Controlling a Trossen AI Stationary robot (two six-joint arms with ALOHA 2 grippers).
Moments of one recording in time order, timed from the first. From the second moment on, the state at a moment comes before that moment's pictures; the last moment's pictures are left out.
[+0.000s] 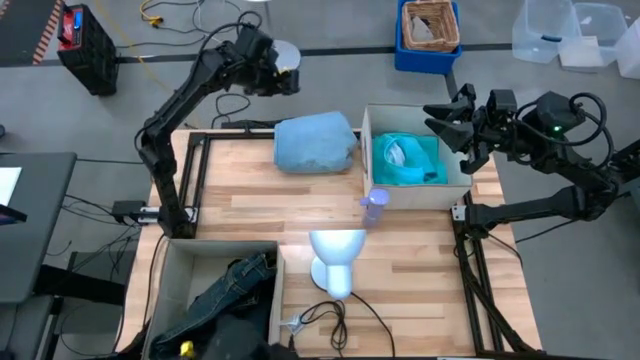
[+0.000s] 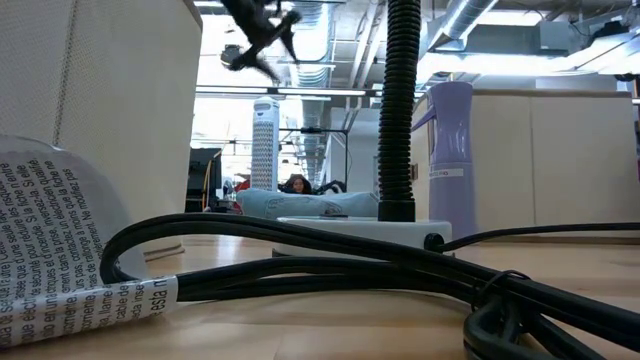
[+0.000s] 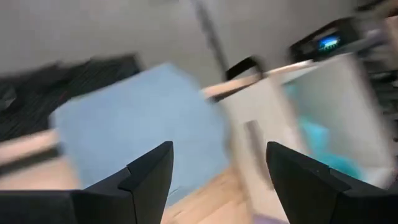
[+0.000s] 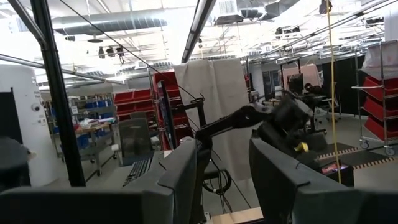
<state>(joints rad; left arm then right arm) 0.77 1.85 2.22 -1.12 0.12 -0.58 -0.18 0.89 1.41 -0.23 -0.03 0.15</state>
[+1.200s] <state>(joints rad) 0.83 1.84 1.97 -1.15 0.28 -0.57 -0.18 0.89 1.41 -0.25 -0.03 0.14</state>
